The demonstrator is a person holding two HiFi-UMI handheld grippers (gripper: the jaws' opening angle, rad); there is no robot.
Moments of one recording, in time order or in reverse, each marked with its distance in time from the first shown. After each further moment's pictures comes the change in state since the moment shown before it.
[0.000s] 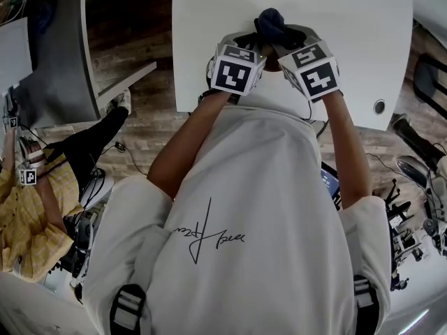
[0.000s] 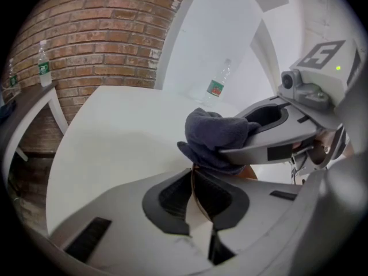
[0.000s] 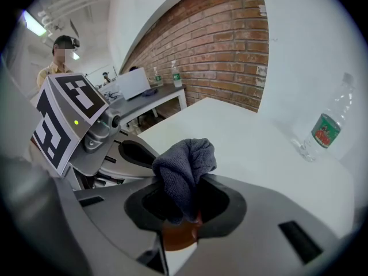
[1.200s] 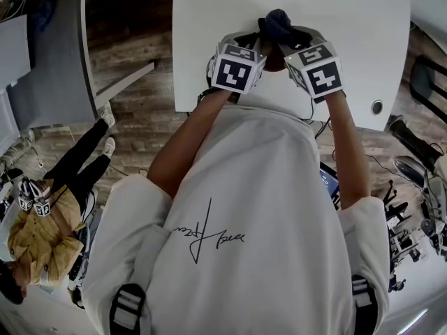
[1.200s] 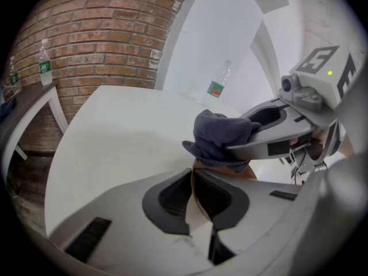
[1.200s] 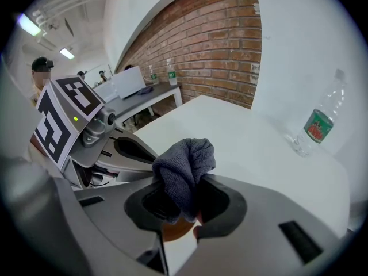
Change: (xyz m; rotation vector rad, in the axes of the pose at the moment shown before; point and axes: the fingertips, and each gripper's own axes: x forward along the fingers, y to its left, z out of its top) left arm -0.003 0.004 0.003 -0.006 -0.010 -0.005; right arm -0.006 -0.012 -0.004 0.020 0.027 -0.031
